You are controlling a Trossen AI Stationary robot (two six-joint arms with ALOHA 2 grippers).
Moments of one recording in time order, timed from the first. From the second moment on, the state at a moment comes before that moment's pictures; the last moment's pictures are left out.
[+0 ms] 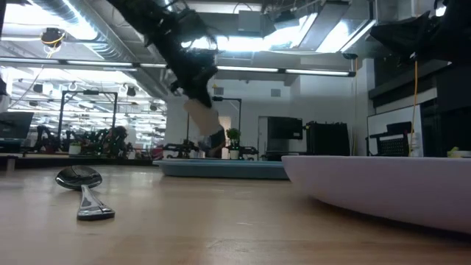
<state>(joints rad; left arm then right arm) 0.57 1.57 1.16 -0.28 -0.14 -0.02 0.10 0.04 0.01 0.39 0.35 -0.22</state>
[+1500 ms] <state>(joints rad) 0.52 1.82 1.51 -0.62 -0.23 0.01 0.10 0.04 0.01 0.38 0.35 -0.22</state>
